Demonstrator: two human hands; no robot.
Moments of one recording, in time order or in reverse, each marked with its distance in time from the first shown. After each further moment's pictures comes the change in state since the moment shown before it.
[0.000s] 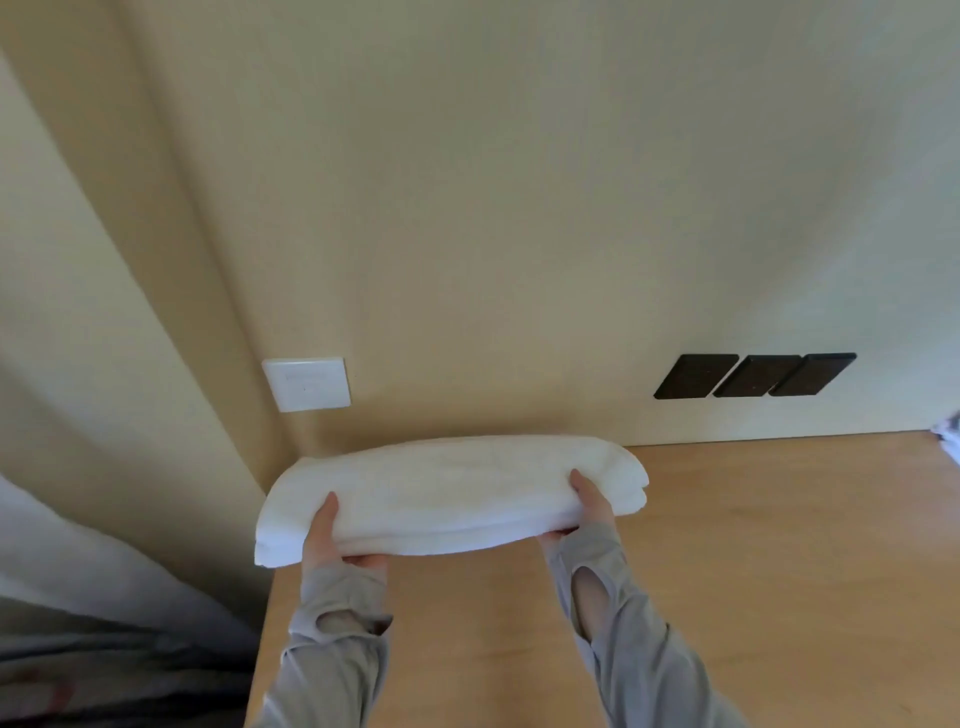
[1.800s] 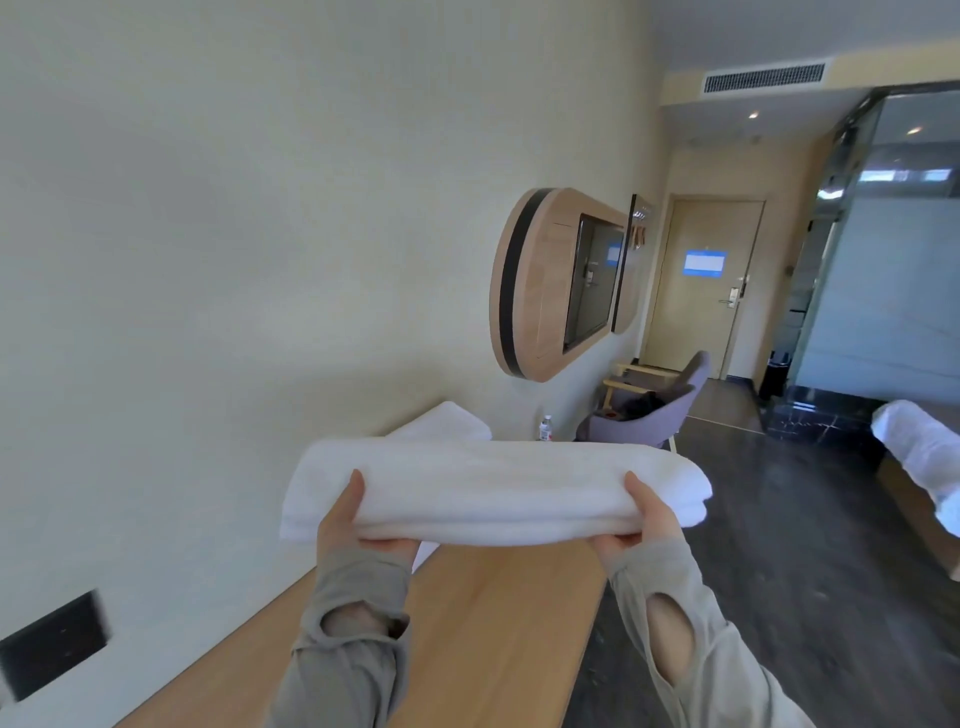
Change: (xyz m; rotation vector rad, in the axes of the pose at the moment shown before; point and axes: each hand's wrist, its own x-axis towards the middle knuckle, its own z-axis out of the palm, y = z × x) left_hand -0.500 -0.582 0.293 0.306 -0.890 -0.751; right_hand -0.175 -0.557 -0.547 0.798 0.198 -0.761
